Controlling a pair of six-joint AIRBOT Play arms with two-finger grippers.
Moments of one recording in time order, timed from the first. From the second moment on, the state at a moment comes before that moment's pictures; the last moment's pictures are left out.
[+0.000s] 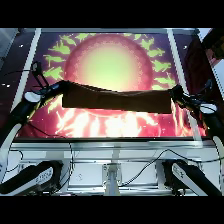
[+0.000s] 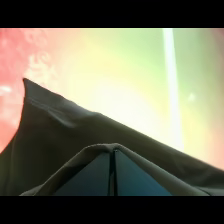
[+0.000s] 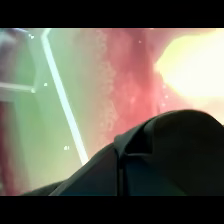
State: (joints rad) left arm -0.07 -1.21 0.78 0.63 -0.28 -1.08; right arm -0.20 -1.05 0.62 -0.60 0.41 1.40
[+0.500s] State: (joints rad) left arm -0.12 -1.43 0.84 0.59 -0.06 -1.11; right arm -0.16 -1.38 0.80 -0.60 0.33 1.43
